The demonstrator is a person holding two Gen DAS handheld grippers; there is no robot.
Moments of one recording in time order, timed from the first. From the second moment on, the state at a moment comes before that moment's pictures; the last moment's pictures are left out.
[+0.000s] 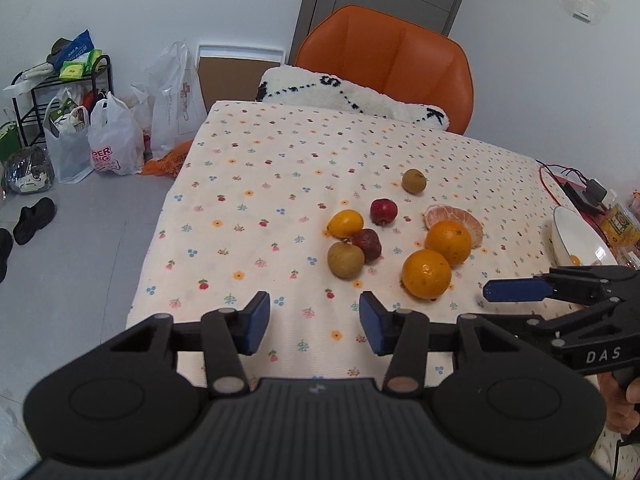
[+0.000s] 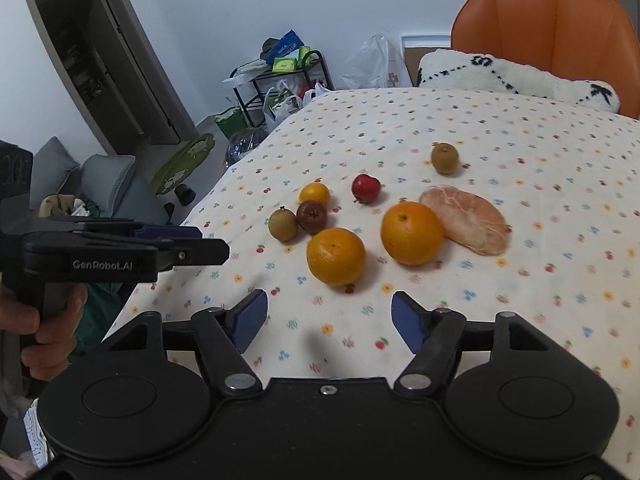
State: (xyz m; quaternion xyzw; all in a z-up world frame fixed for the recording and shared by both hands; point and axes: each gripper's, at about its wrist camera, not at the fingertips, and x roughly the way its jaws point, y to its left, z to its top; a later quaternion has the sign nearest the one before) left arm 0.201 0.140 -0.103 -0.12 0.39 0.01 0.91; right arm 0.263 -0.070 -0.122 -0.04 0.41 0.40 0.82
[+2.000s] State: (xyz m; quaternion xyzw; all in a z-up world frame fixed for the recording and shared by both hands) left arm 0.264 0.059 -0.079 -0.07 0.38 -0.08 0.92; right arm 0.275 -0.154 -0.099 0.03 0.37 0.30 0.88
